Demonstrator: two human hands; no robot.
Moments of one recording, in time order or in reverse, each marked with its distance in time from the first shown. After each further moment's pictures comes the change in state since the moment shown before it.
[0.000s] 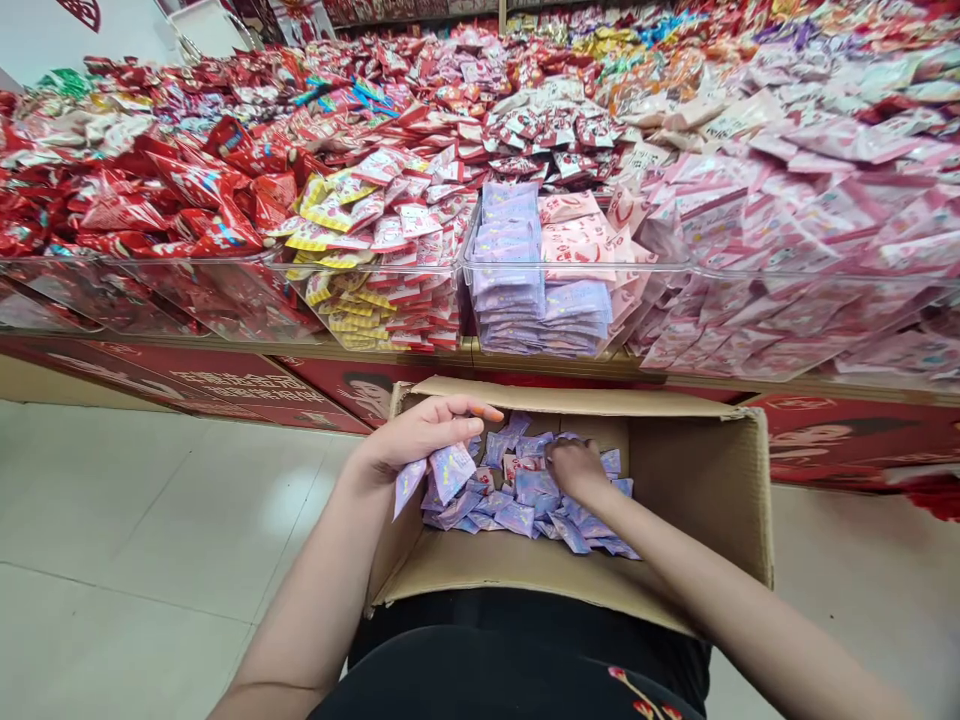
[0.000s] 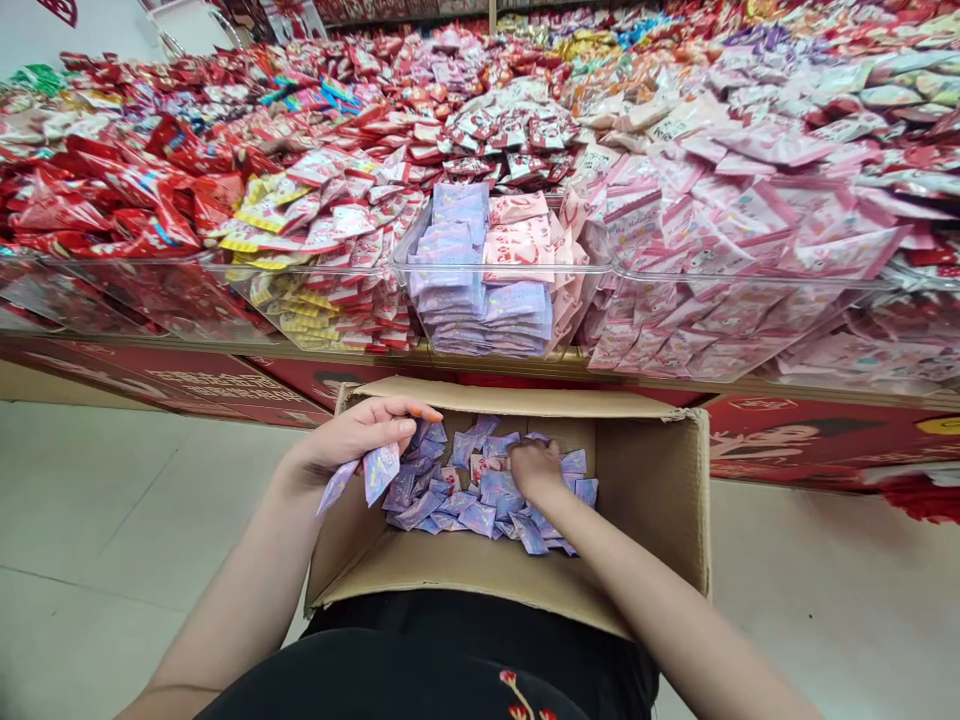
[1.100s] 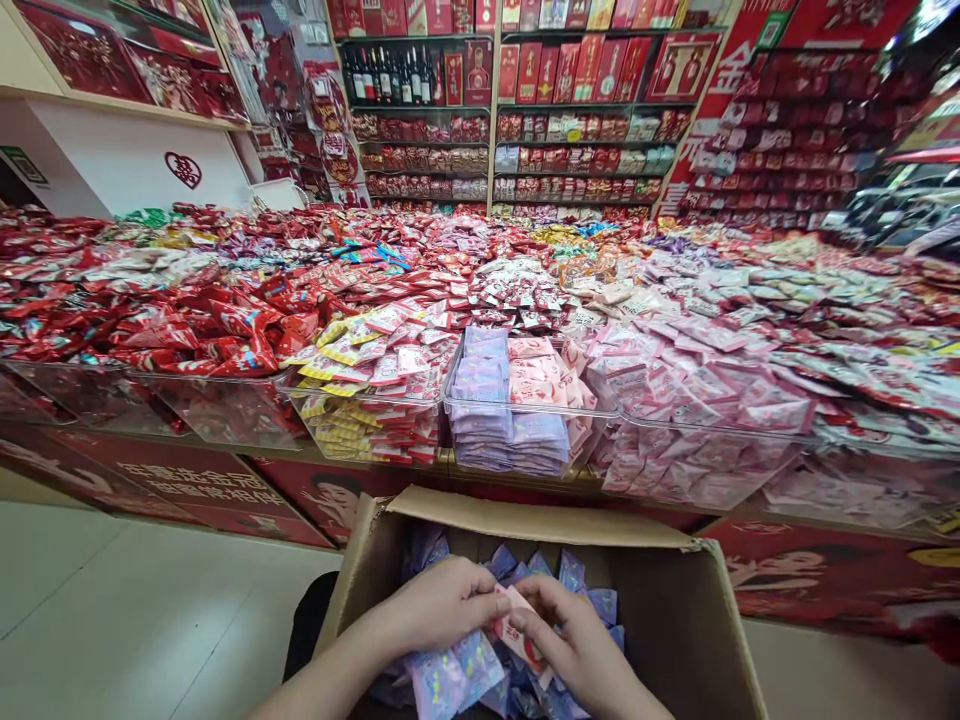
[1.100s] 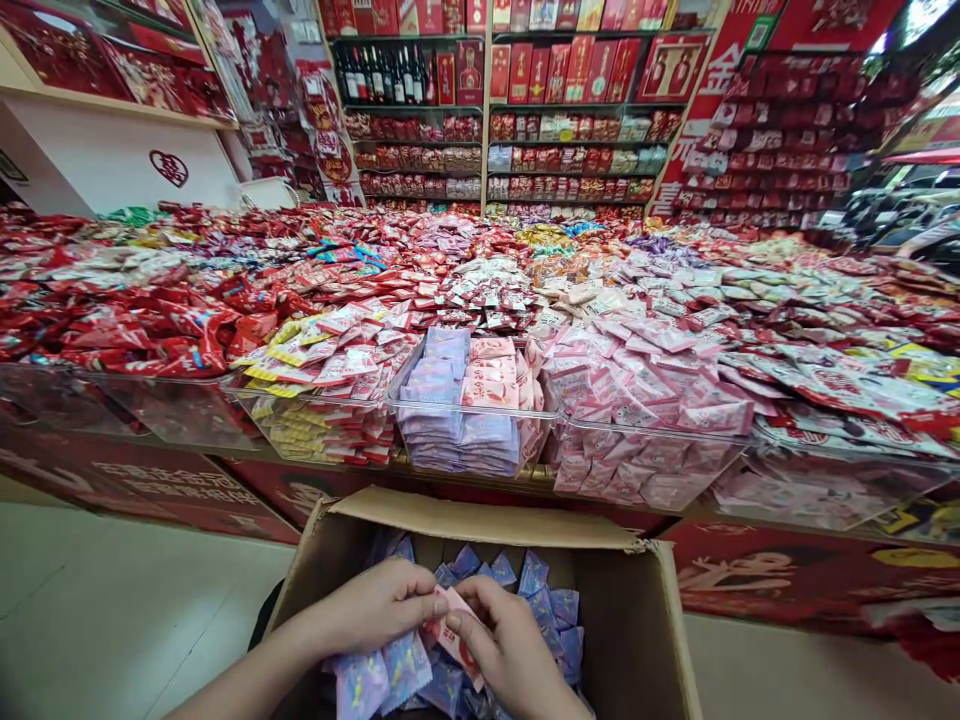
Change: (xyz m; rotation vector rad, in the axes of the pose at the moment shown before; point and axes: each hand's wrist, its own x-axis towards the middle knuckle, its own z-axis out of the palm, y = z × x) left_hand 0.029 -0.030 0.033 0.810 0.076 0.044; right_hand -0.052 -0.016 -0.069 1.166 0.137 -0.253
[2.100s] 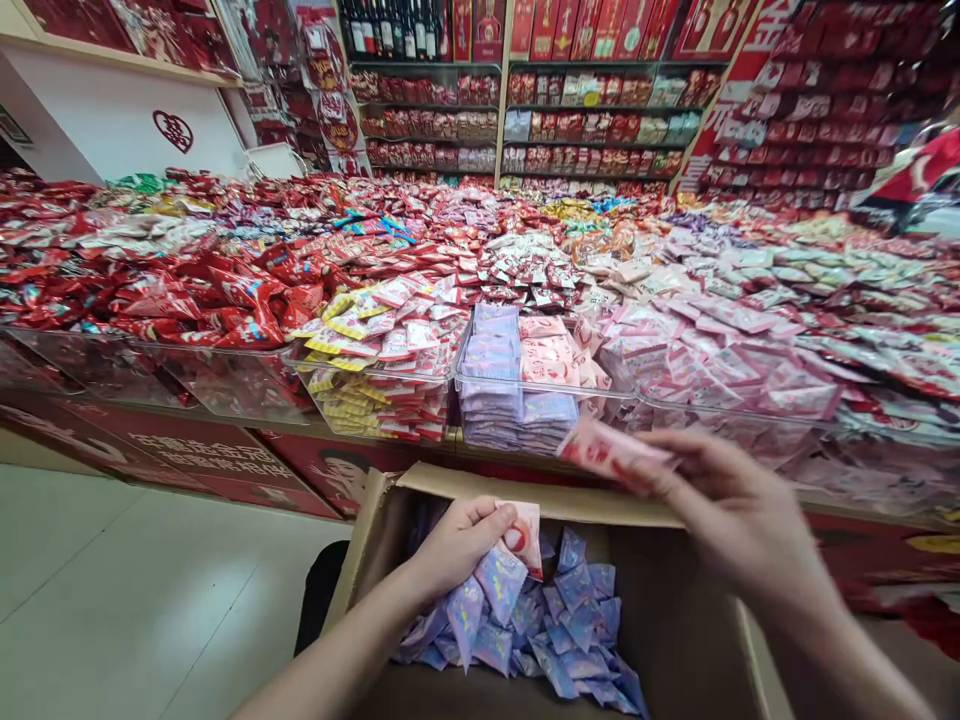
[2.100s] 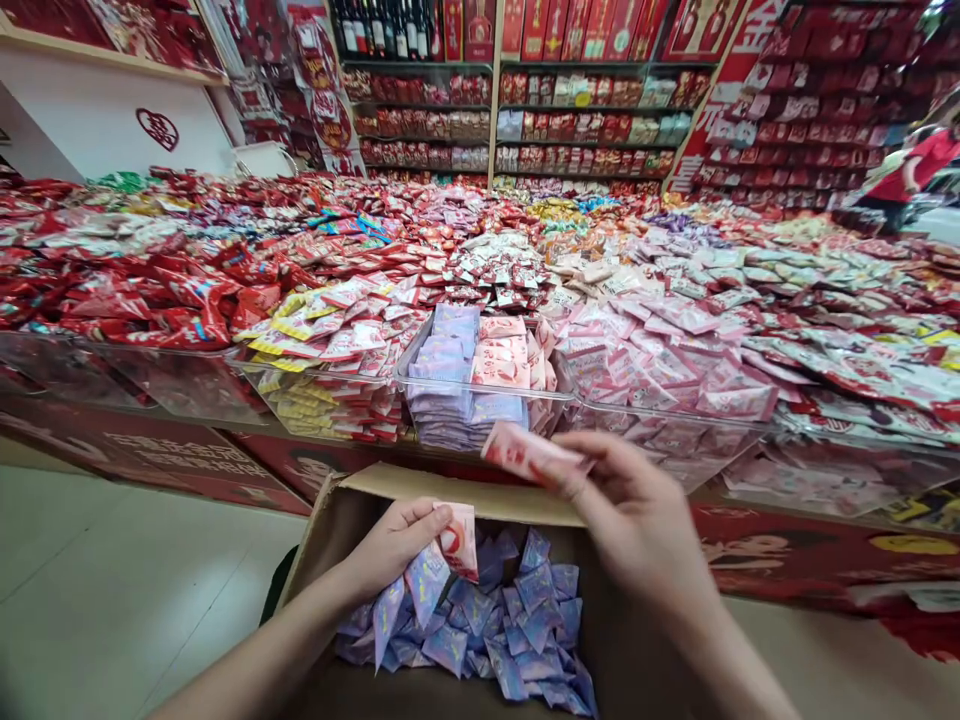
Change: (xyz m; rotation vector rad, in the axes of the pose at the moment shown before) left_hand 0.013 0.023 0.000 -0.973 0.197 0.034; right_hand -0.002 -0.104 -0.100 -0.216 0.581 -0.201
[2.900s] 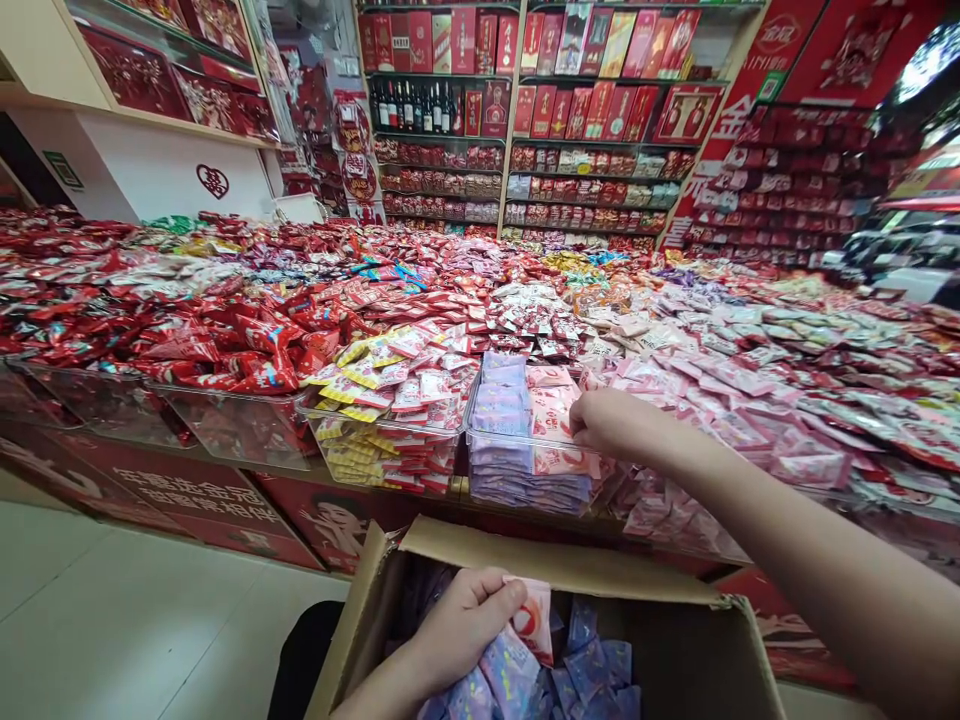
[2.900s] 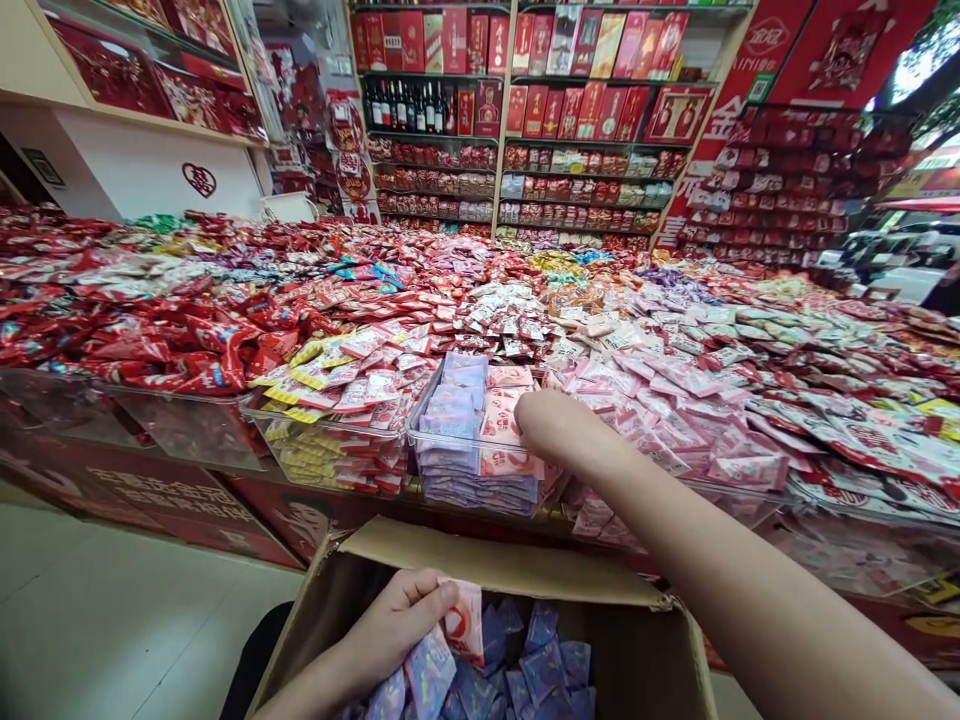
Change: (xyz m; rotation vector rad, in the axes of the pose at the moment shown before) left_hand 0.003 -0.017 -0.013 0.113 -0.008 0.069; right_hand 0.141 -0.036 0.045 -1.149 -0.564 -0.212
